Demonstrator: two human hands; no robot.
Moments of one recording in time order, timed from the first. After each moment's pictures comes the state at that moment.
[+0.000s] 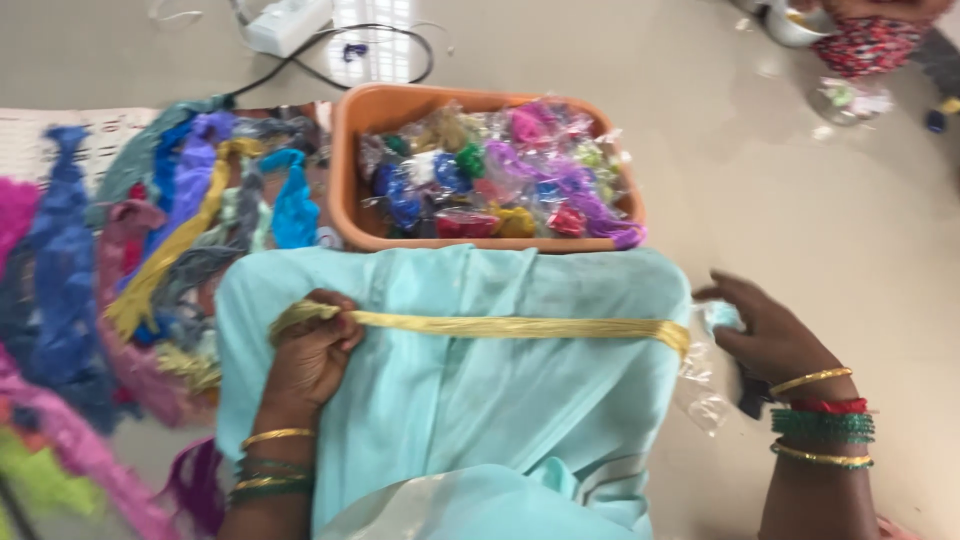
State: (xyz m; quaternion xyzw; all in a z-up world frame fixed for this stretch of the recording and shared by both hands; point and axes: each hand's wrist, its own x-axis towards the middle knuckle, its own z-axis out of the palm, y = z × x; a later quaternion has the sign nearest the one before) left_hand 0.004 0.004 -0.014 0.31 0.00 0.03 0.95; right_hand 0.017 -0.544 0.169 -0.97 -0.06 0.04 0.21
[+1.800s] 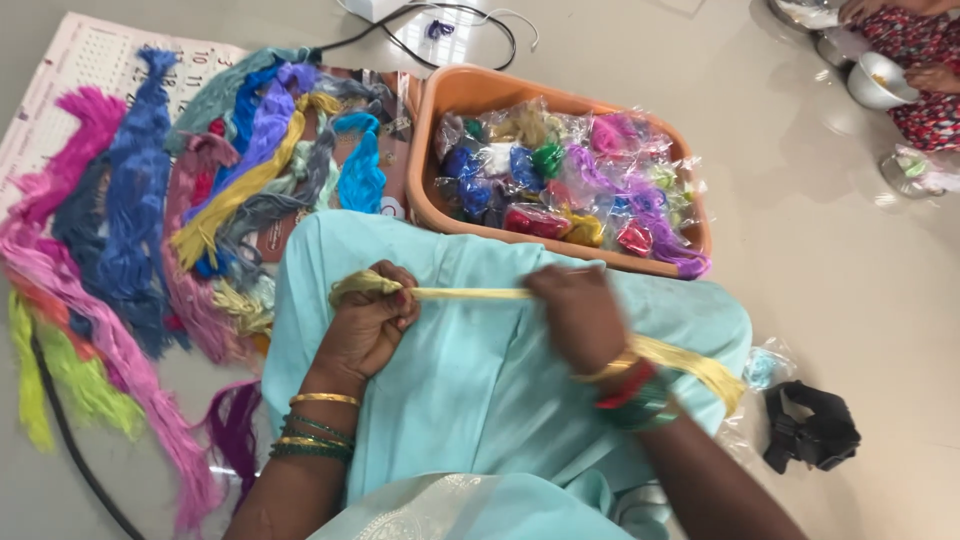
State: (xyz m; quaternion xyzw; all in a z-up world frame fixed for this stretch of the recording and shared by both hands) left_hand -0.007 0.006 0.000 0.23 -0.05 -0.01 0.97; right_hand 0.040 -0.264 0.127 -0.90 -0.38 -0.15 0.12
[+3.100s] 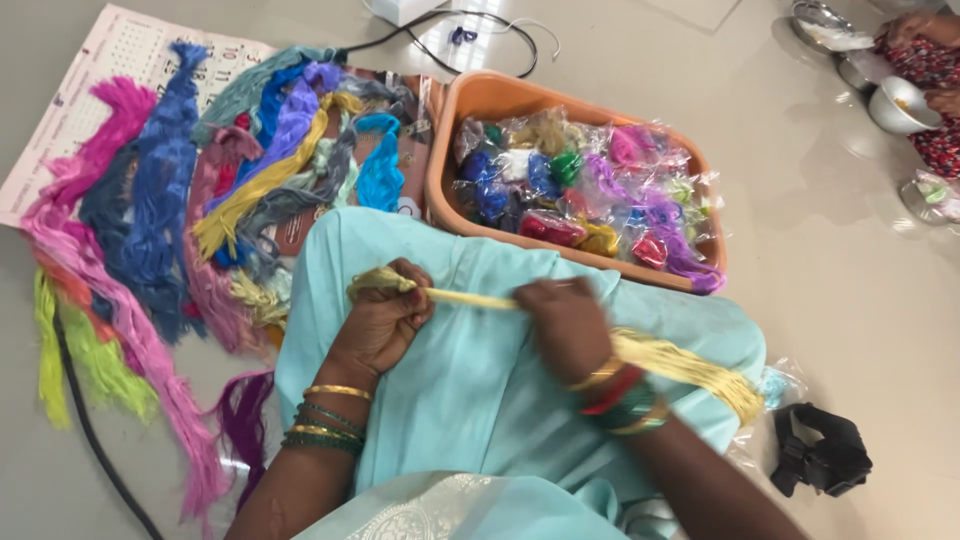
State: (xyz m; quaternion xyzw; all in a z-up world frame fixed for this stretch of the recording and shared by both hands) left_hand -0.006 0.006 0.001 0.24 -0.06 0.00 0.97; right_hand 0.035 -0.244 0.118 -0.89 -0.42 -0.13 0.13
